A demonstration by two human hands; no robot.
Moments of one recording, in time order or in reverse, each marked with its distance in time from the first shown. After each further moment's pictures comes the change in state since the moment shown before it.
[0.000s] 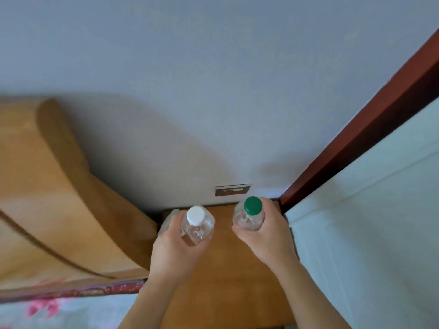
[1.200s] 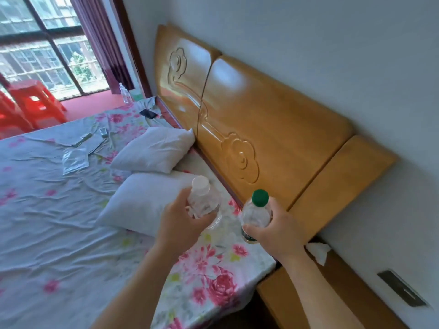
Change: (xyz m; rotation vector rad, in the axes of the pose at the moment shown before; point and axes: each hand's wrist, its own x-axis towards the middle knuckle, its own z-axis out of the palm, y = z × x) left_hand -0.385 -0.029 -0.301 -0.077 0.966 -0.492; right_hand -0.278 -0.271 0.076 -0.044 -0.849 -0.861
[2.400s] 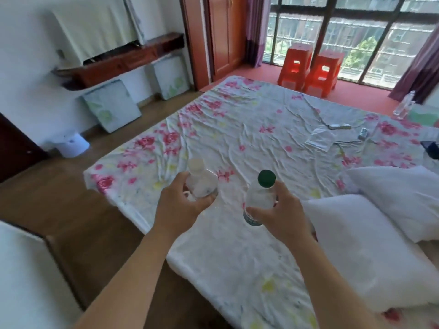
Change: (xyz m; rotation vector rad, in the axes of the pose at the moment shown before) left_hand -0.242 -0.194 -0.369 0.198 0.934 -0.640; right_hand -0.068 -0.329 0.393 0.058 -0.881 -0.690
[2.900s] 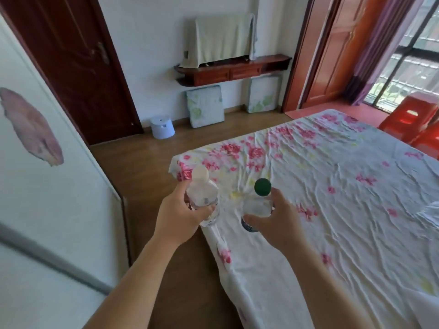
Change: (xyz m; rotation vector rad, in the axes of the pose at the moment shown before) left_hand -0.042 -0.166 -0.223 0.048 0.374 -0.222; right_hand 0.008 -0.188 0.240 -0.097 -0.316 -0.293
